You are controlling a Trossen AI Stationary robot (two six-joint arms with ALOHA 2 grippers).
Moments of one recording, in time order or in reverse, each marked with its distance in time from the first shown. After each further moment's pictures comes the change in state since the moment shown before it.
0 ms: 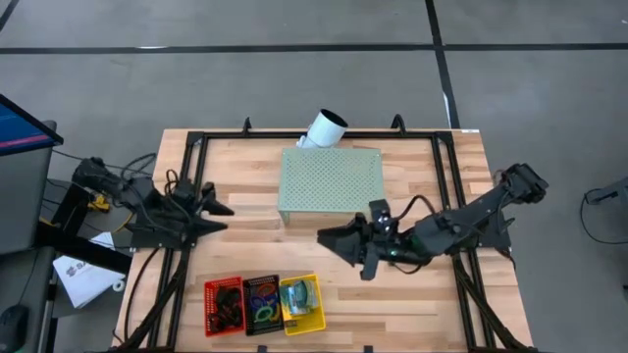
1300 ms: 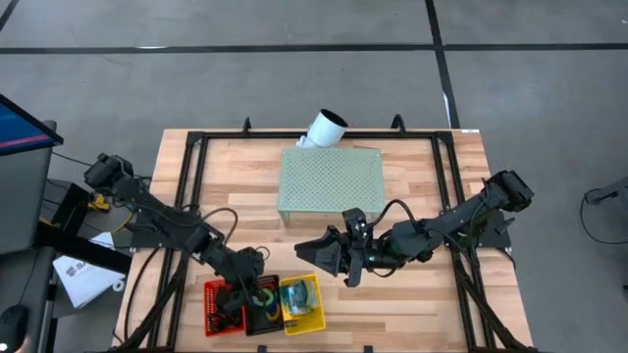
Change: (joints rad) left arm -0.115 0.932 0.248 -0.187 0.397 -0.325; right arm -0.057 0.141 0.000 0.278 -0.202 0.068
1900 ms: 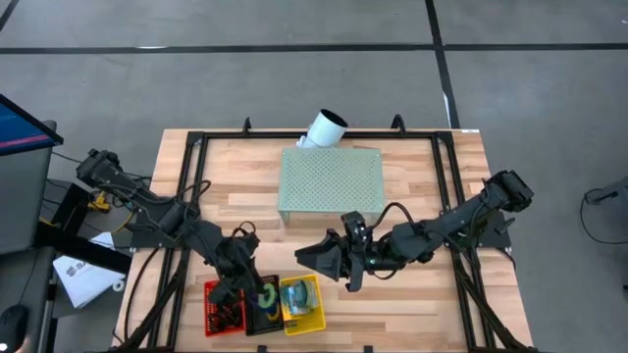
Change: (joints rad) left arm 0.031 -0.154 0.228 0.078 -0.001 0.050; right arm 0.010 0.000 0.000 -0.019 -0.035 0.000
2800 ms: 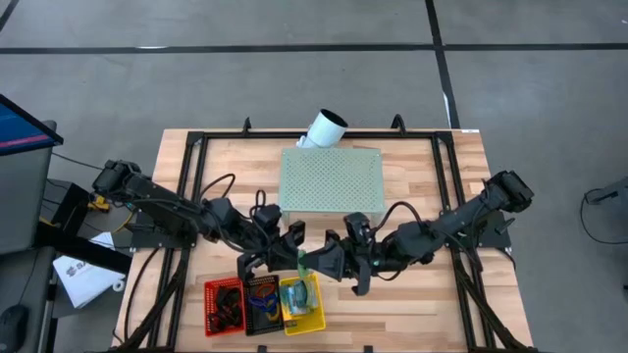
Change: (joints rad) left arm 0.183 0.291 0.001 1.072 0.056 -0.004; right arm 0.011 0.002 0.000 0.075 -0.032 -0.037
